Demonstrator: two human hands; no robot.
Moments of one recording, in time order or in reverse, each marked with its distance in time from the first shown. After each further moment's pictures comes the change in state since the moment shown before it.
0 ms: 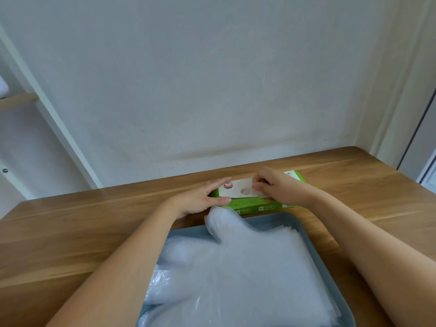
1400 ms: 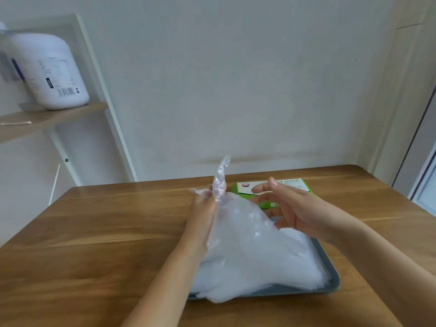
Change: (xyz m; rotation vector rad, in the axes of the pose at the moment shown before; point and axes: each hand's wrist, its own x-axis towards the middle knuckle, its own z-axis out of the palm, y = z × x) left_hand -0.149 0.074 0.061 -0.903 0.704 0.068; right_hand -0.118 -0.113 -0.002 0.928 -0.199 0.090
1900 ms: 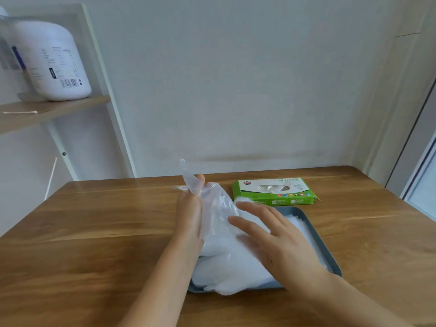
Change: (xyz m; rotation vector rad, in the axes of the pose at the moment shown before) left_hand -0.001 0.009 -0.022 -0.127 0.192 -0.063; right_hand -0.016 0.054 0.067 -1.297 0.415 -0.906
